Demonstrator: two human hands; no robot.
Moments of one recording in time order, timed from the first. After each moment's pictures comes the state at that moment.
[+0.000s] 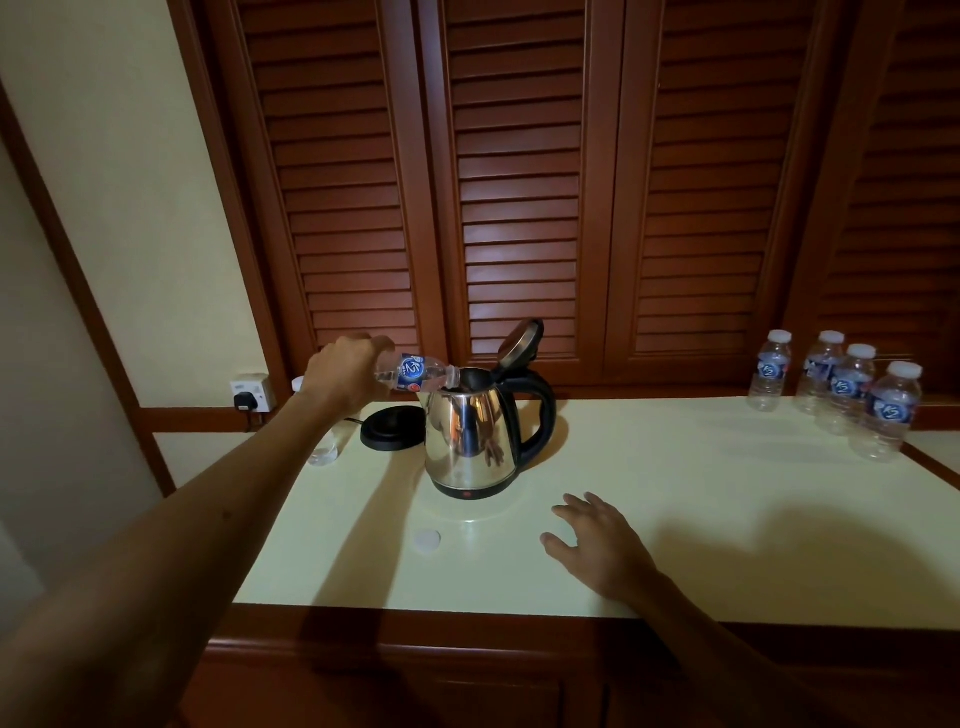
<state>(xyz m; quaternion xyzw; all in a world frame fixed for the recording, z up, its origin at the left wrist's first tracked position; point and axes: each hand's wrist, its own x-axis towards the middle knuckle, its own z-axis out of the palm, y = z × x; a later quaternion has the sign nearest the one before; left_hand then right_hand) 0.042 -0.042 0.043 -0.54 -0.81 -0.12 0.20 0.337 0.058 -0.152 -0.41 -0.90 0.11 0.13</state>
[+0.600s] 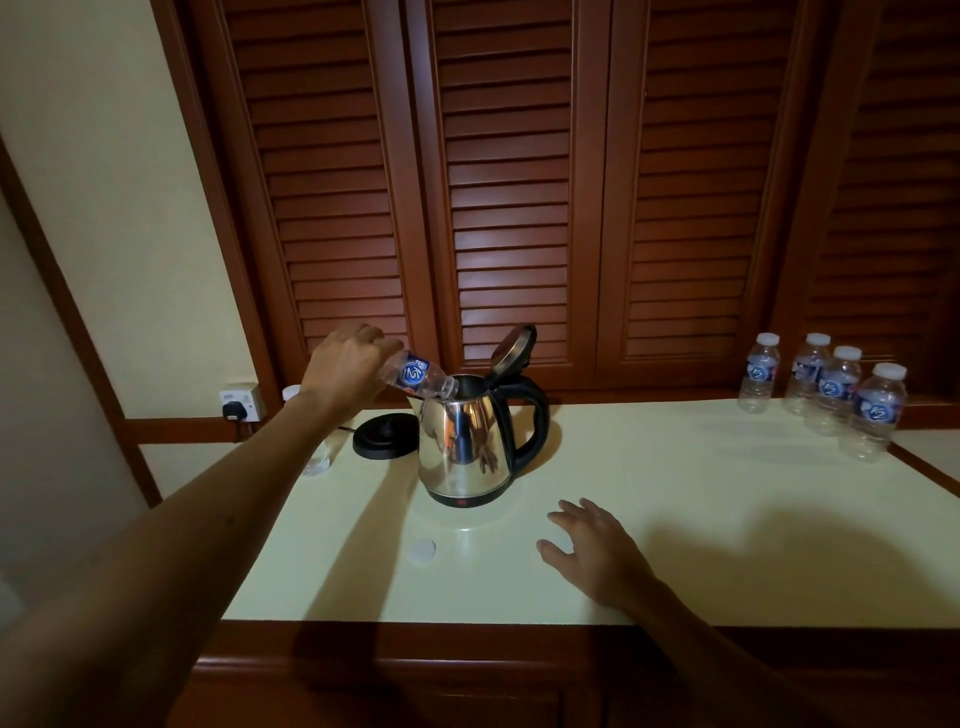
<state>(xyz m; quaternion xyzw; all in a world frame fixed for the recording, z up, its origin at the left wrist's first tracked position) 0.040 -0.033 0.047 -0.59 -0.74 -0.05 0.33 0.337 0.058 -0.152 -0.41 -0.89 0.11 0.14</state>
